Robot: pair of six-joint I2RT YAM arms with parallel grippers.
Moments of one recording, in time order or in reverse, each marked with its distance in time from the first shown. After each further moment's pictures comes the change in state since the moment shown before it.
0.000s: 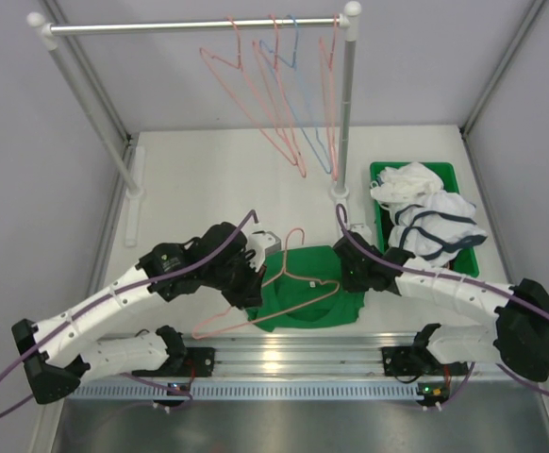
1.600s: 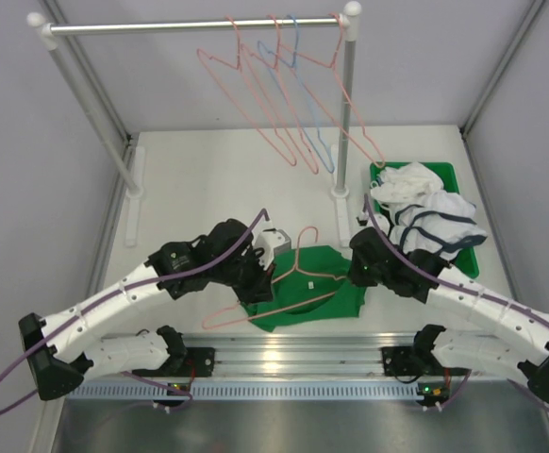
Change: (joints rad) left arm 0.000 0.040 -0.017 0.121 0.040 0.091; right arm 0.028 -0.228 0.082 -0.142 0.047 0.053
